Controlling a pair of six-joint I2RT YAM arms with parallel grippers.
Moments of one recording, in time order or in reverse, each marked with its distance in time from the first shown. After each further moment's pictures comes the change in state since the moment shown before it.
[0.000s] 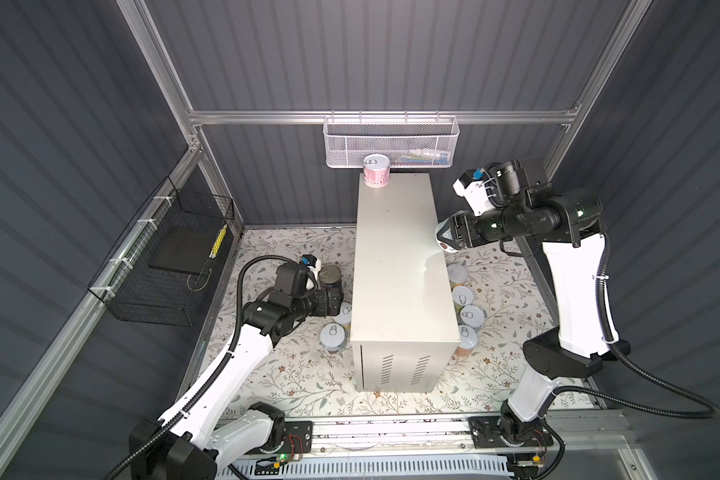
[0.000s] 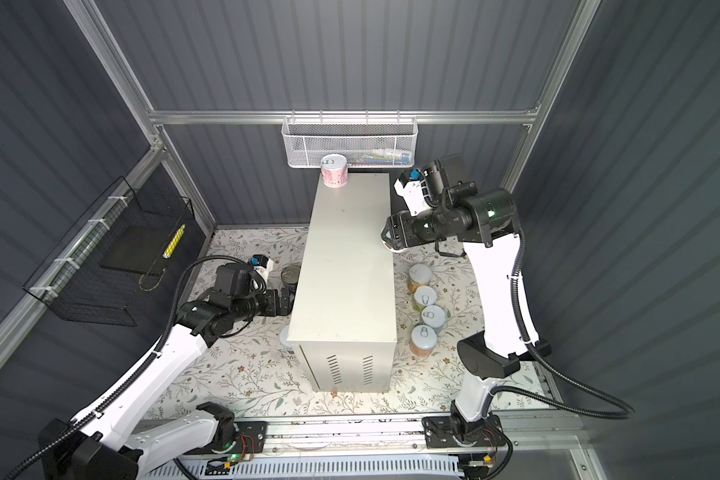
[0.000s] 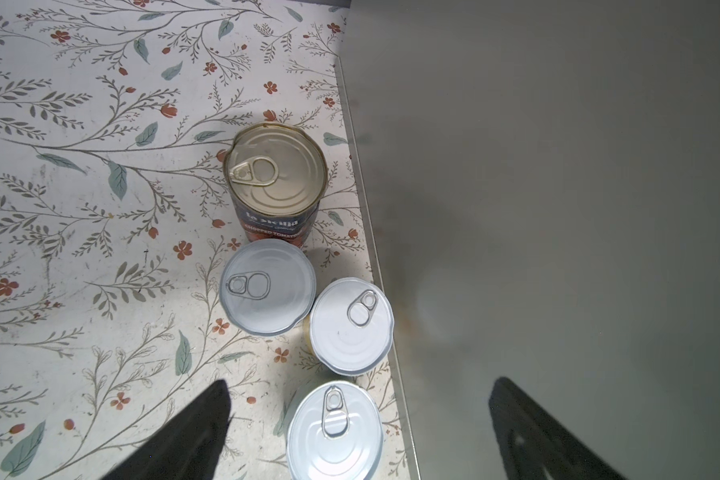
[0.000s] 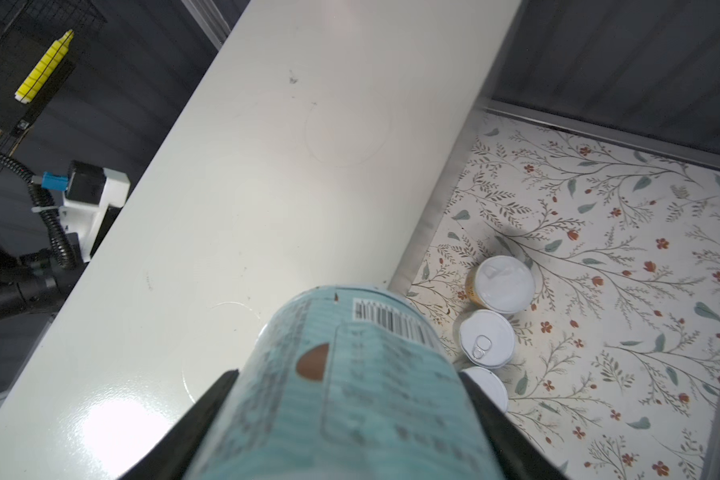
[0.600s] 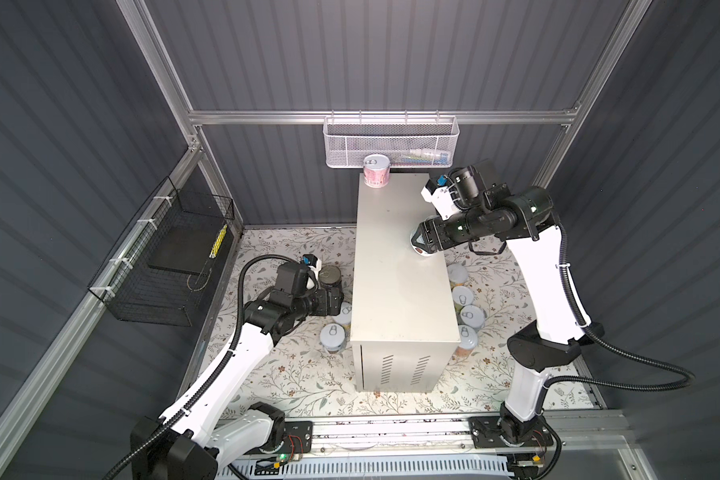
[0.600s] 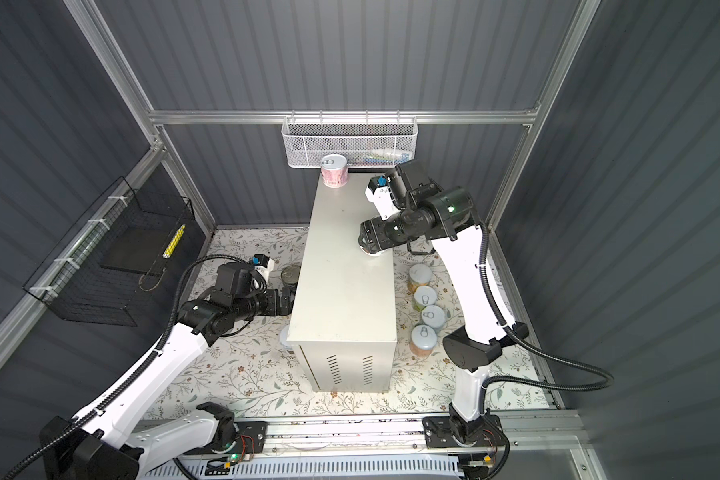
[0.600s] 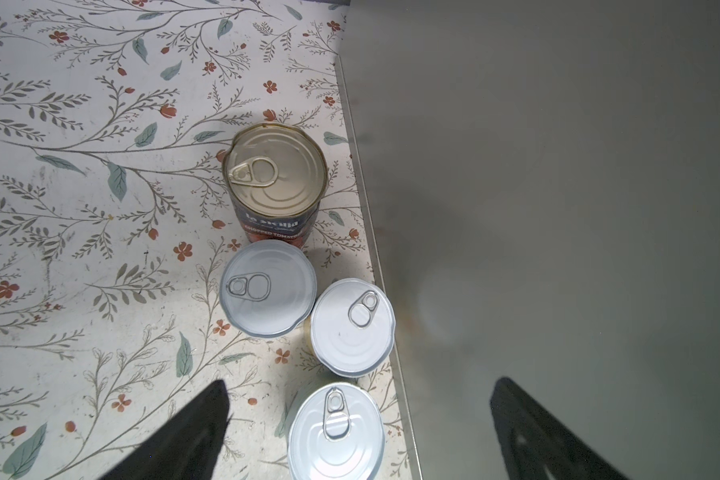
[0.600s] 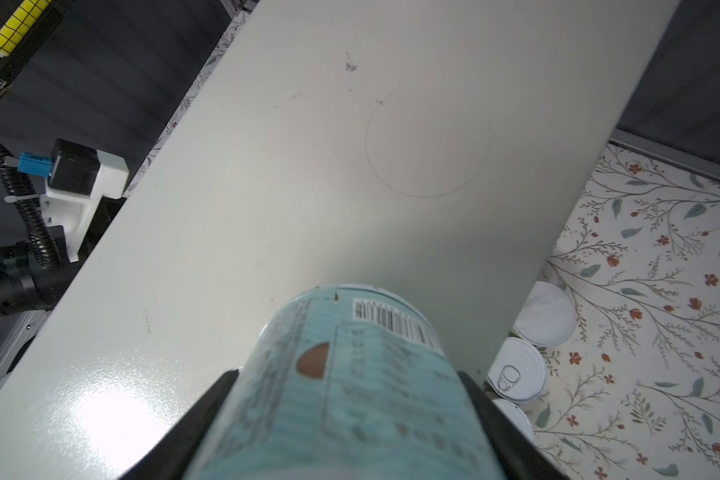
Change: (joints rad) left arm 0.000 0.004 0.001 0.000 0.000 0.003; right arm 0.117 0.090 0.006 0.052 0.065 0.016
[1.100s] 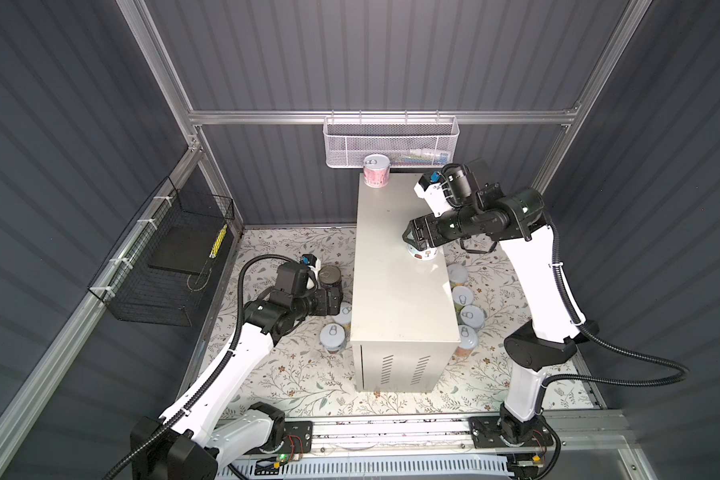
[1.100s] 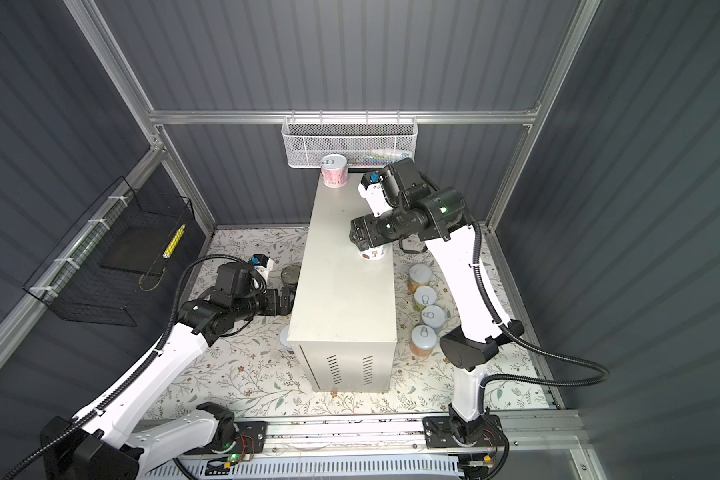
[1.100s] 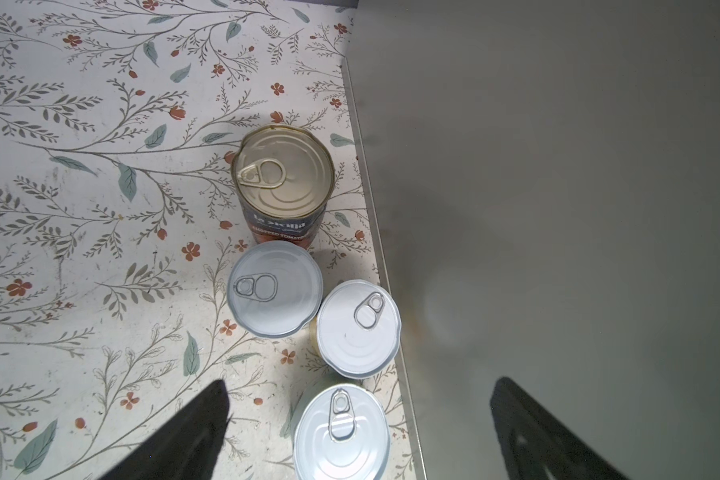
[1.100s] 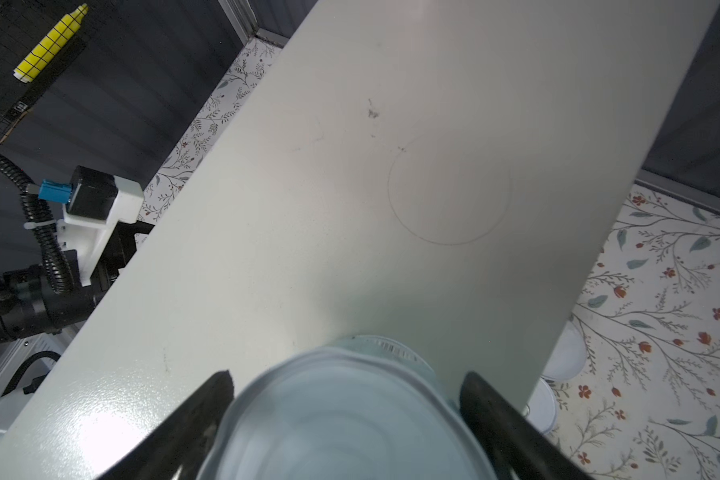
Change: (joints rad) left arm 0.000 0.000 0.000 0.000 -0.019 0.000; right arm 0.027 0.019 0.006 0.077 0.014 0.010
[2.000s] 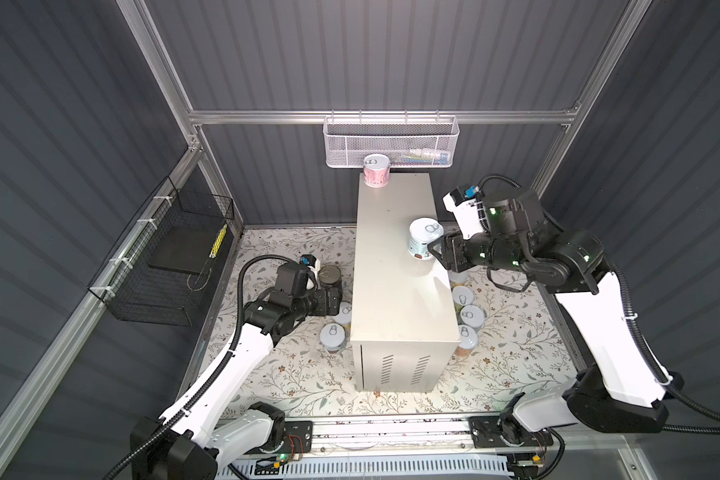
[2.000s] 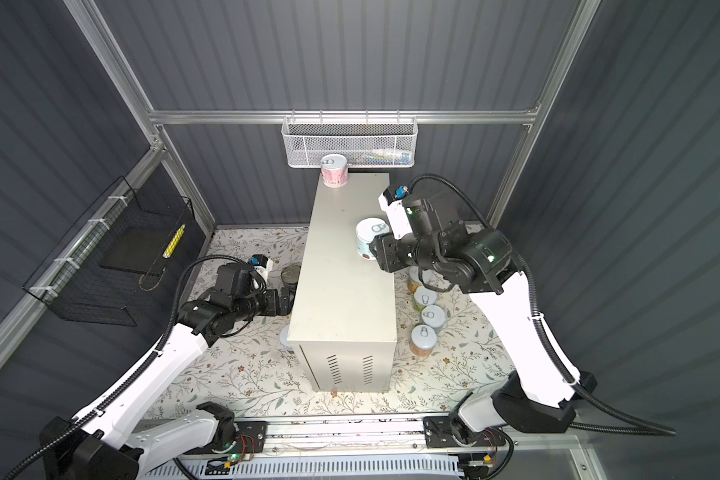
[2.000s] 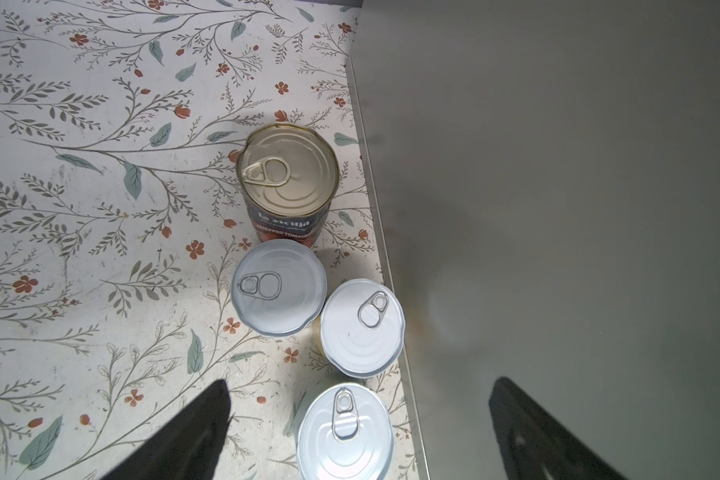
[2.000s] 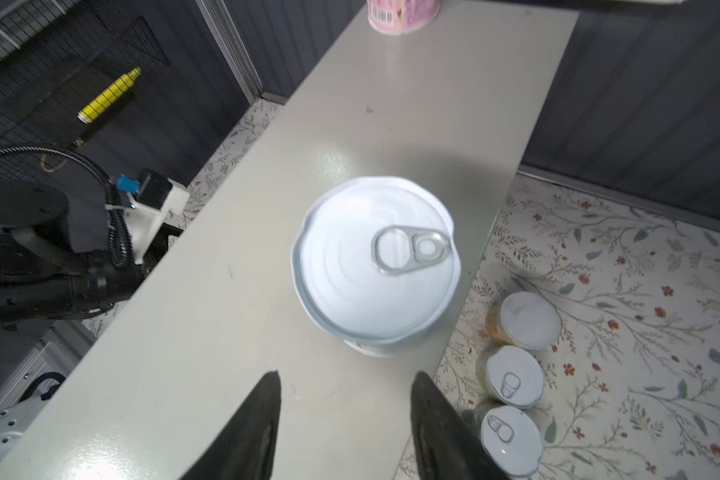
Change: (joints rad) left arm 0.000 -0.004 -0.006 0.002 -0.007 -0.001; right arm 0.111 -0.479 -0.602 0.278 0.173 0.118
